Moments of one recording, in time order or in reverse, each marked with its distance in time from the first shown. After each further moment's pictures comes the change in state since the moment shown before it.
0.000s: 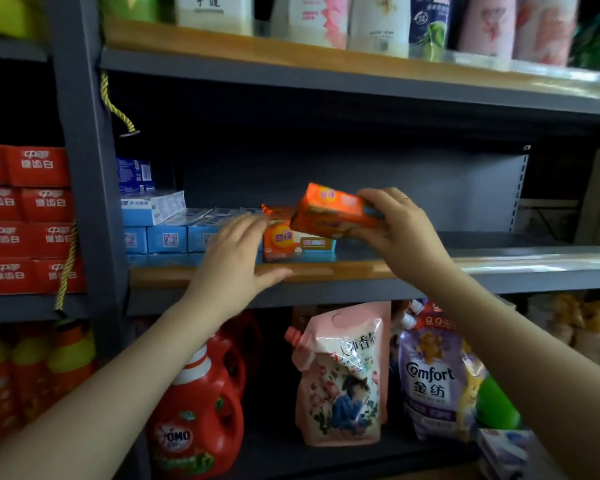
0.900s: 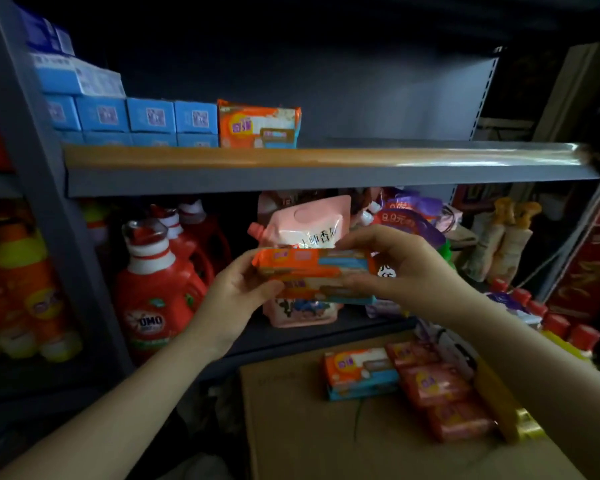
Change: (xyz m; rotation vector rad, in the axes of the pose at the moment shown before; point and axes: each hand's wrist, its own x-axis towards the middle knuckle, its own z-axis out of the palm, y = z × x) left_hand -0.150 0.044 0.081 -1.429 -0.230 -0.412; right_hand -0.161 -0.027 -0.035 0.407 -0.451 0.227
